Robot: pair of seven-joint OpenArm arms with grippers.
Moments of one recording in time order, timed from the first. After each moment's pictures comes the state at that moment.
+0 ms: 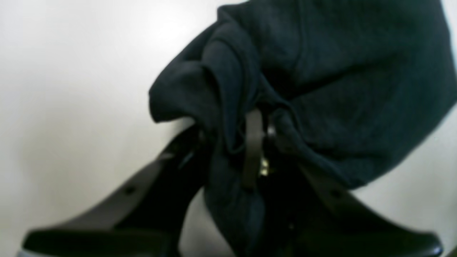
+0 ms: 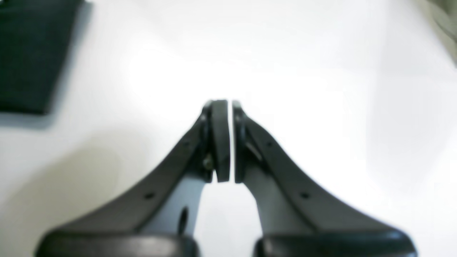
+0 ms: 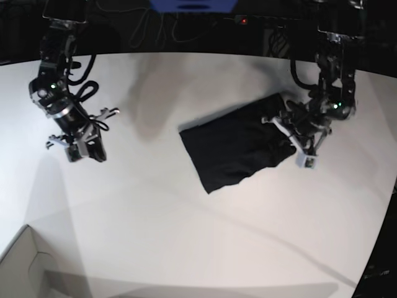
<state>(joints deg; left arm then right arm) 0.2 -20.0 5.3 87.9 -26.3 -12.3 45.7 -8.7 6.4 21.5 94.0 -2.4 39.9 -18.2</state>
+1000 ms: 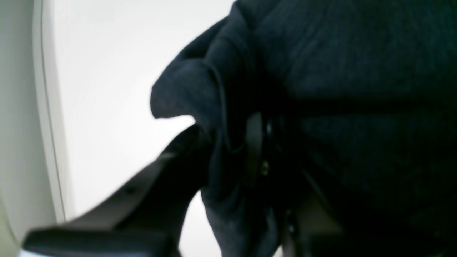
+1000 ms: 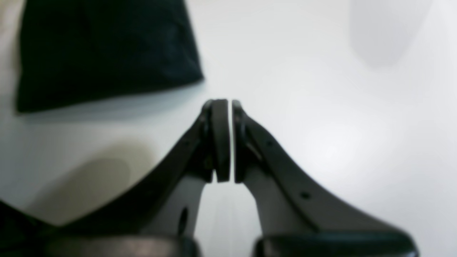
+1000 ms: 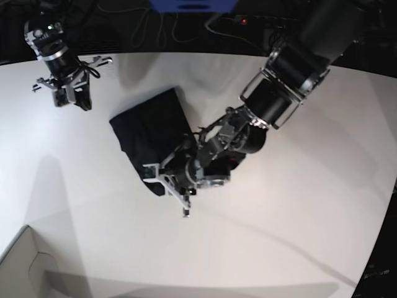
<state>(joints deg) -30.4 1.8 42.0 53.9 34.1 -36.1 13.7 -28.7 -1.0 30.1 108.8 -2.4 39.9 -17.8</state>
